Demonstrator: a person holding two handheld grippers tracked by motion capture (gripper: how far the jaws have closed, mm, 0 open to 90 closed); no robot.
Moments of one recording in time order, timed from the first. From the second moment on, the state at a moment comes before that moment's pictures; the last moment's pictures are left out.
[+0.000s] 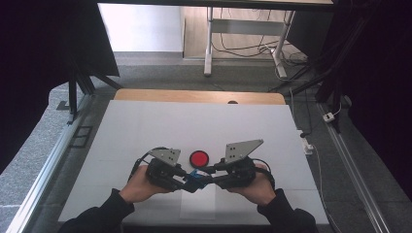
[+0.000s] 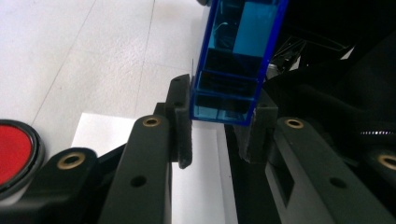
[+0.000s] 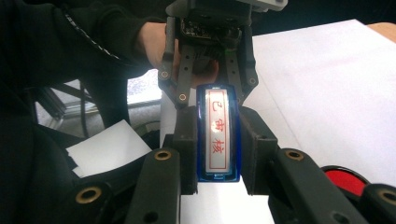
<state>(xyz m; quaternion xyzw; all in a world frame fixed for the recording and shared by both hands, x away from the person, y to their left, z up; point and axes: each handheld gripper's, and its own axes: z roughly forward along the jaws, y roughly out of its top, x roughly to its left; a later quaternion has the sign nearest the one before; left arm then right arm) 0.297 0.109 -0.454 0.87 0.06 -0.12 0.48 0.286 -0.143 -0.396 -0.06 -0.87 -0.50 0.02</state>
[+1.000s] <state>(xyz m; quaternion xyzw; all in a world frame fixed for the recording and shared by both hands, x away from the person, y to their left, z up) 0.290 0.113 -0.448 0.88 0.03 -0.08 0.47 0.286 -0.147 -0.391 -0.06 -0.86 -0.51 0.03</state>
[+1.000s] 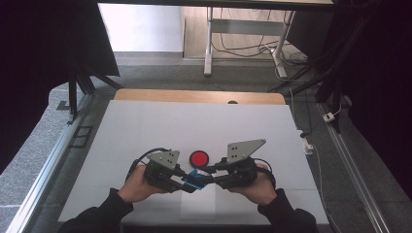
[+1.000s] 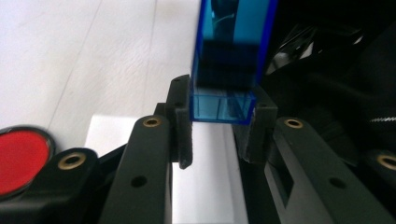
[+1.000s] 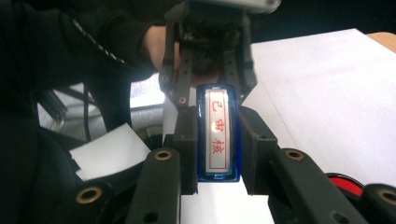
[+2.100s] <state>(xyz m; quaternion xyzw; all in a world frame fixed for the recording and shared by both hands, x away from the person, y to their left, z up) 0.265 0.156 -0.440 0.86 0.18 -0.01 0.48 0.289 -0.161 -0.389 -0.09 -0.85 -0.52 -0.01</state>
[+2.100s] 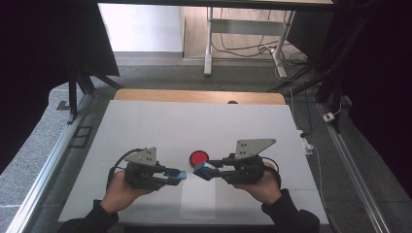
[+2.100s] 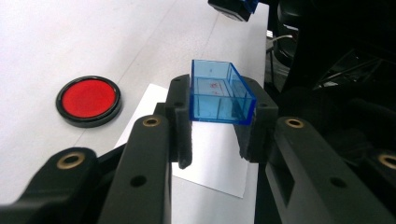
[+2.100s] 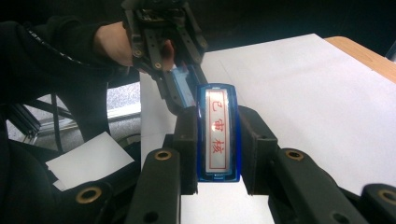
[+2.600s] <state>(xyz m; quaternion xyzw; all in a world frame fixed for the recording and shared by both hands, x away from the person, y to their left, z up) 0.248 0.178 -0.440 0.85 0.22 0.01 0.48 0.291 -0.165 -0.390 -0.10 -0.85 -0.52 -0.02</state>
